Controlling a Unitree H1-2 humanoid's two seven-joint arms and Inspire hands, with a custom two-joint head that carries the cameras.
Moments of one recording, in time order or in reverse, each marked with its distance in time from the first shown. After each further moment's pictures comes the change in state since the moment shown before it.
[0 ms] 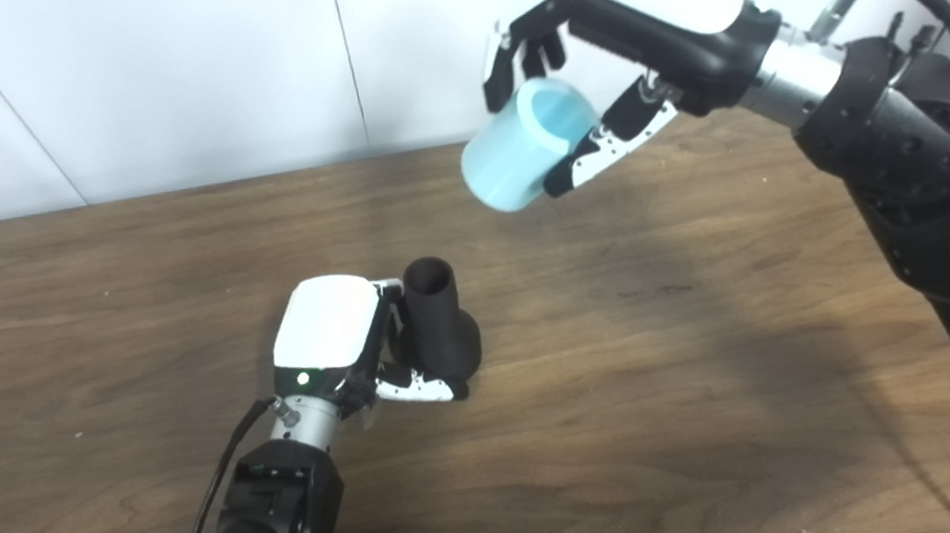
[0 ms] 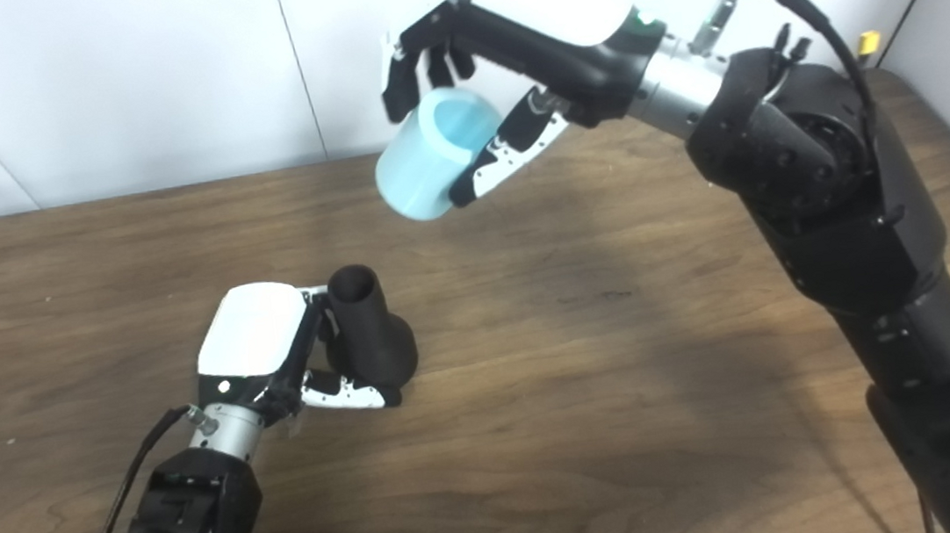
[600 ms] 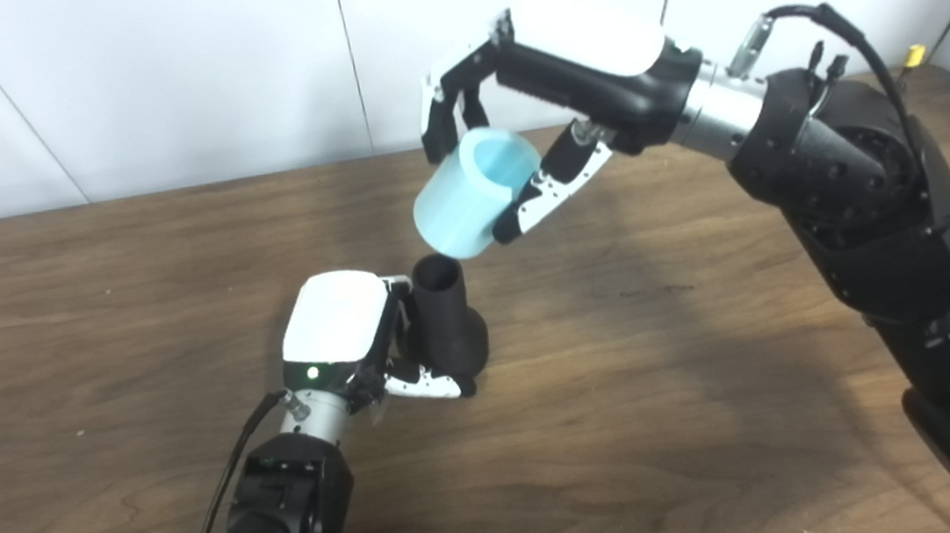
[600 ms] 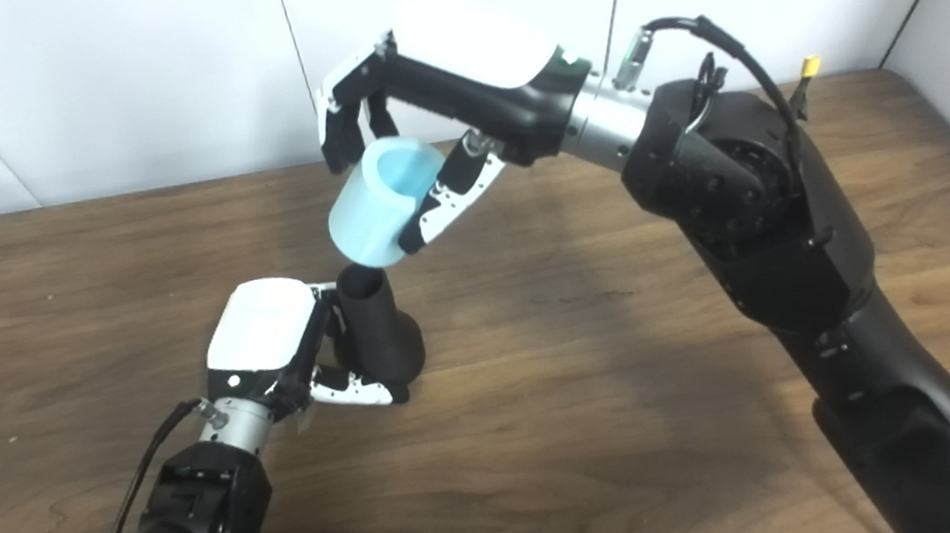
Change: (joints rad) left arm -0.011 -0.011 -0.018 -0.001 0.020 0.025 -0.022; right arm -0.011 0.089 0.072 0.000 -0.050 0.044 0.063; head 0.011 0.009
